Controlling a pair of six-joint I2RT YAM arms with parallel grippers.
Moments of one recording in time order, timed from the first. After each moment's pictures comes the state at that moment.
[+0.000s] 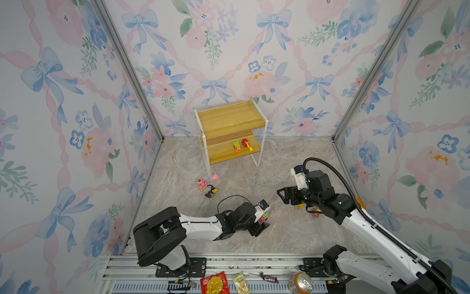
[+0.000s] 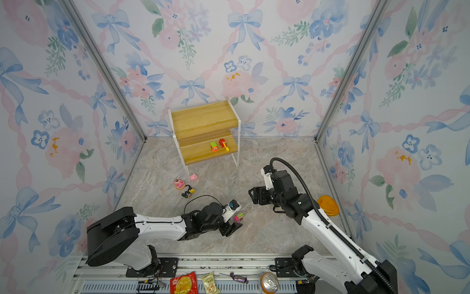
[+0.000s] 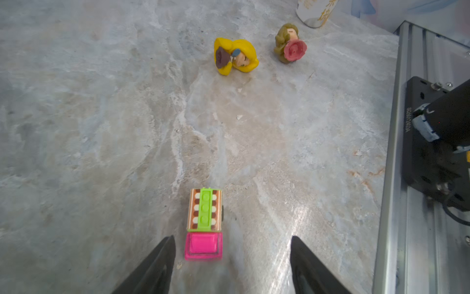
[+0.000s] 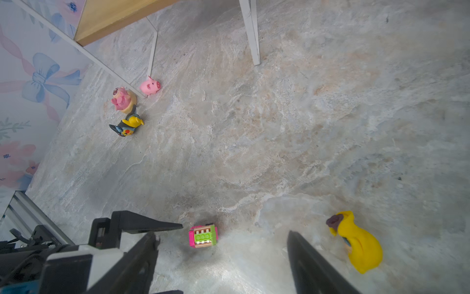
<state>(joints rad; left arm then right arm) -1.08 1.54 0.59 0.32 0.02 -0.09 0.51 0.97 0.81 -0.54 -0.13 0.36</state>
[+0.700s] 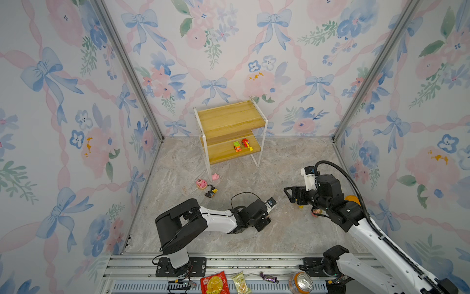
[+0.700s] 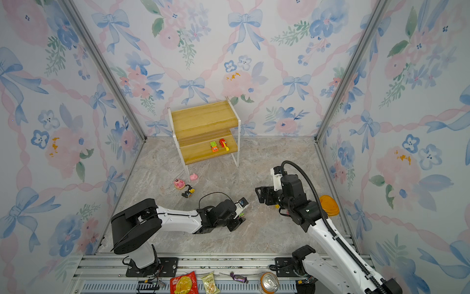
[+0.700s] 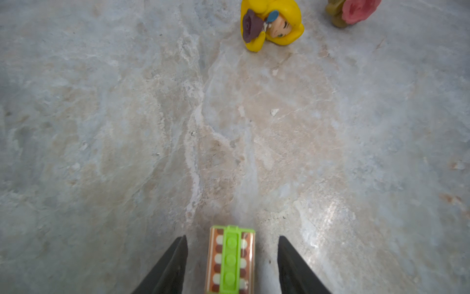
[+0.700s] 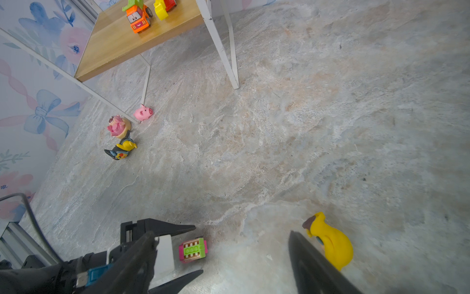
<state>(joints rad) -1.09 1.71 0.76 0.20 -0.11 -0.06 0.43 0.87 0.73 -0.49 -0.13 0.37</state>
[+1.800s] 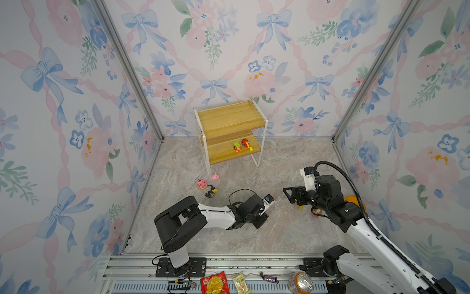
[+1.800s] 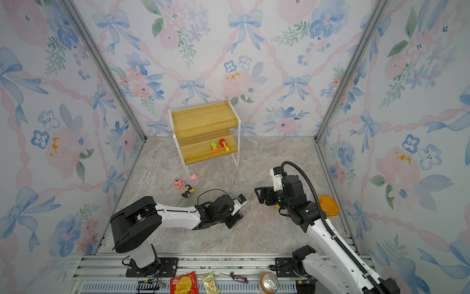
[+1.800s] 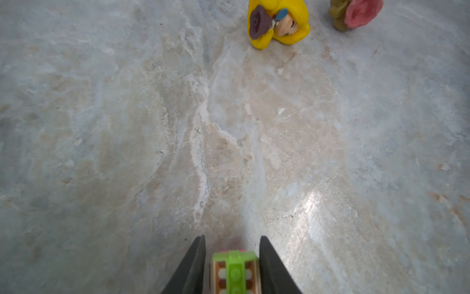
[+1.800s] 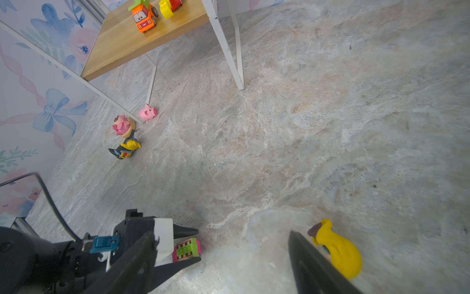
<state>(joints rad) -1.02 1.72 0.76 0.18 0.02 -0.07 0.41 0.87 0.69 -0.43 -0.18 0.35</state>
